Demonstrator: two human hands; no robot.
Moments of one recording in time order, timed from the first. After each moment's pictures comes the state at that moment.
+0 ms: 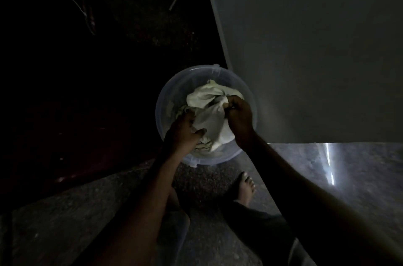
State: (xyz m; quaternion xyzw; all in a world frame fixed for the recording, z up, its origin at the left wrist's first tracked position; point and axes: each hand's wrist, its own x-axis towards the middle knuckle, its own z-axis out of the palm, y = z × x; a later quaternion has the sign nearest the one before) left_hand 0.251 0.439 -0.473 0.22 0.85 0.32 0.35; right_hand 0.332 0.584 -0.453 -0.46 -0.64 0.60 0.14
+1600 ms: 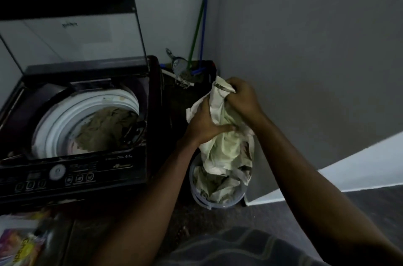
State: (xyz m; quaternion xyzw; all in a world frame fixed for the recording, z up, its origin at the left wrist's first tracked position) left_hand 0.200 0.442 0.016 0.32 0.81 0.45 0.21; right_hand 0.253 0.574 0.072 -0.23 -0.83 0.47 0.21
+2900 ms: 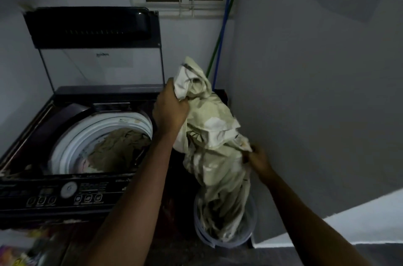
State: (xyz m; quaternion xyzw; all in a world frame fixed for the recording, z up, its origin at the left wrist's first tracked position) left_hand 0.121 0.403 0.116 0.15 0.86 0.48 -0.13; right_hand 0.283 0.584 -0.021 -0.36 -0.73 0.56 0.13
